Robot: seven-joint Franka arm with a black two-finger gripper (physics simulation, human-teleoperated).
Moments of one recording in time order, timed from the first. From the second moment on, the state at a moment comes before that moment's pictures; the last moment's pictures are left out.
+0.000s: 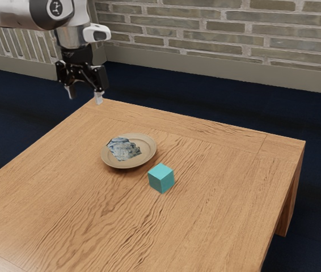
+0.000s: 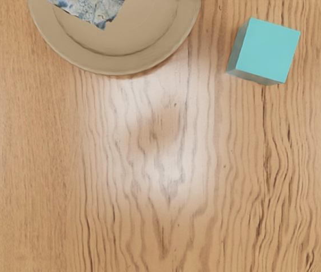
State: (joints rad) arm -0.03 0.10 0.04 -1.48 -0.01 1.49 -0.01
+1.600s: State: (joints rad) arm -0.09 0.72 -0.09 -1.22 0.03 1.69 0.08
